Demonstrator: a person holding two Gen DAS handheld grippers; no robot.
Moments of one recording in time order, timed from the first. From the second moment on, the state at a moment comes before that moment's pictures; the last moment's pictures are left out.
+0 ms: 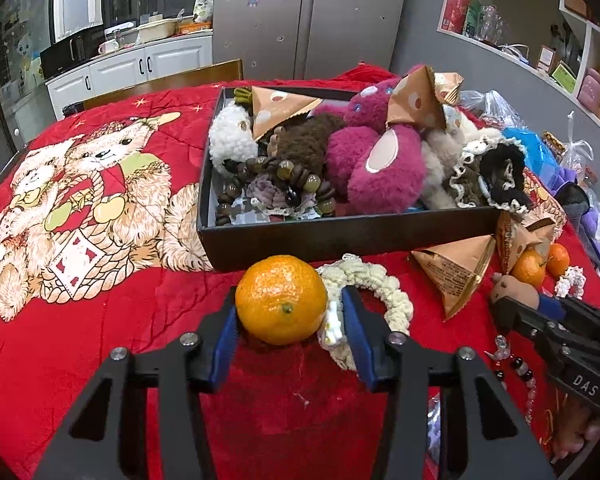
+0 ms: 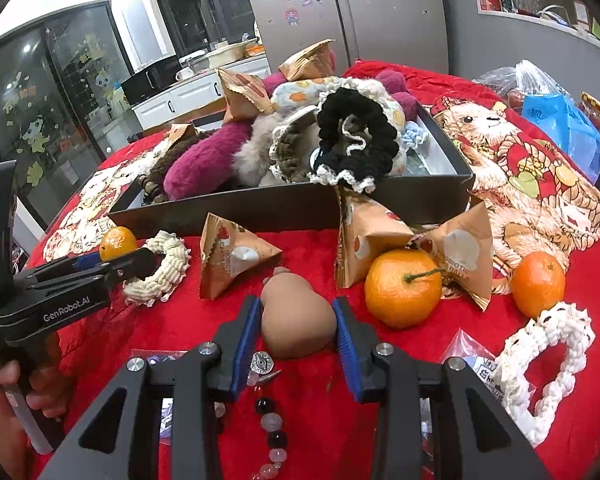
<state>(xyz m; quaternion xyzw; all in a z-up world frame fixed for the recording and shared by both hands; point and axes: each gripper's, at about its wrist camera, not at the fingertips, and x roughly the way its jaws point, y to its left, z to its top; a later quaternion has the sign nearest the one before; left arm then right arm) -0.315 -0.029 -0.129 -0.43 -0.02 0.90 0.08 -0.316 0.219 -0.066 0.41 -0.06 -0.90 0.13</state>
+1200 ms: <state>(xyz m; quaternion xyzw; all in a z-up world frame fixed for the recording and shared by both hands) -0.315 -0.047 -0.127 -0.43 -0.02 0.90 0.05 -0.315 0.212 -0.067 0.42 -0.04 -0.90 0.14</state>
